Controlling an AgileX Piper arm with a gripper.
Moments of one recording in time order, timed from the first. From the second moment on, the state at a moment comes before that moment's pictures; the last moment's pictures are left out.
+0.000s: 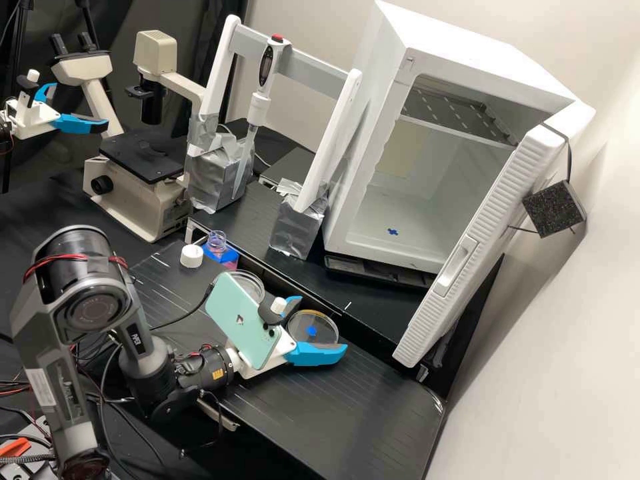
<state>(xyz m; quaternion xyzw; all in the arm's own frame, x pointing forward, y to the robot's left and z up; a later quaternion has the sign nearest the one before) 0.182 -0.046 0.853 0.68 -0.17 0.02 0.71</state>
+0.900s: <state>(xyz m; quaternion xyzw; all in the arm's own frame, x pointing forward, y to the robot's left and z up) 0.181 -0.043 0.853 0.69 -0.15 0.02 0.71</state>
